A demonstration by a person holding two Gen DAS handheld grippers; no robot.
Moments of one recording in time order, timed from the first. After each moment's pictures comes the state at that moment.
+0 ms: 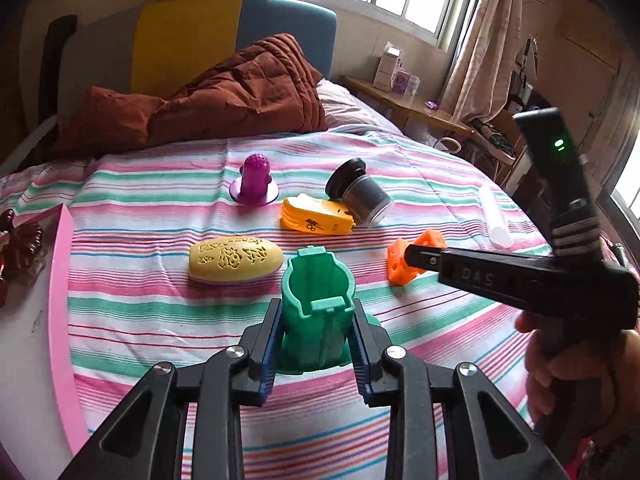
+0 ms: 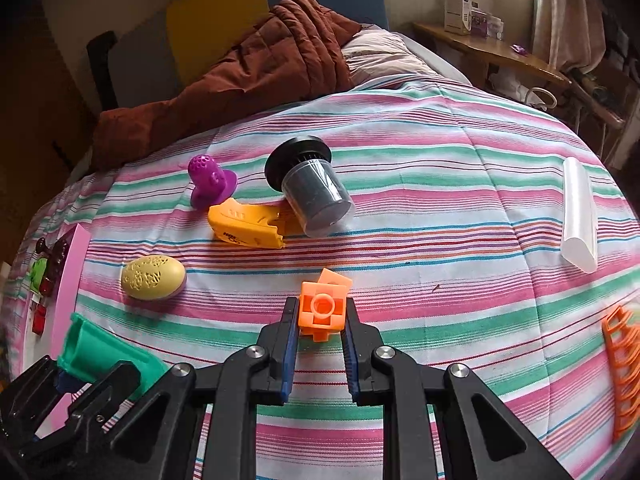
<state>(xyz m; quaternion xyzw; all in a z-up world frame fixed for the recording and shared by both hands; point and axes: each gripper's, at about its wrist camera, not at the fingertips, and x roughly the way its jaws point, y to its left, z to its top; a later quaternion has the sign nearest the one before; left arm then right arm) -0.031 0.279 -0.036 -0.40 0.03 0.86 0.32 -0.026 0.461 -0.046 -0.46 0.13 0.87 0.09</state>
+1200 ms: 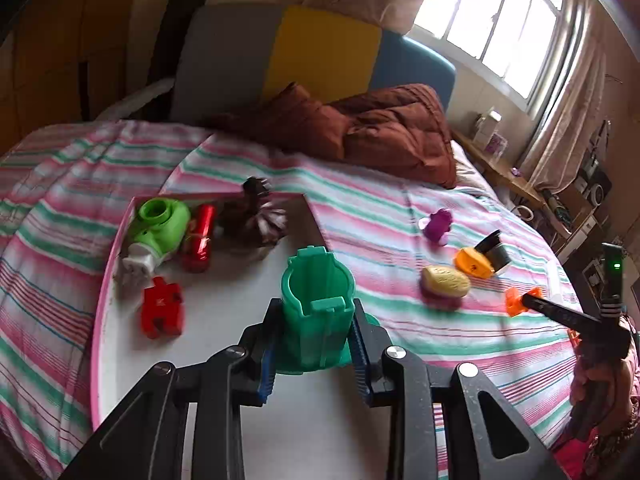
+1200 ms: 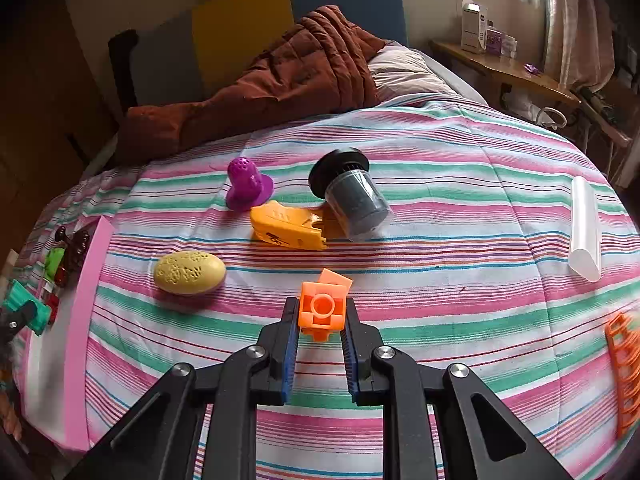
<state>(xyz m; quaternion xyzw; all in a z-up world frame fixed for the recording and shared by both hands) -0.075 0.069 -0.022 -0.41 -0.06 0.89 0.18 -0.020 0.430 -0.033 -0.44 0.12 0.89 0.07</state>
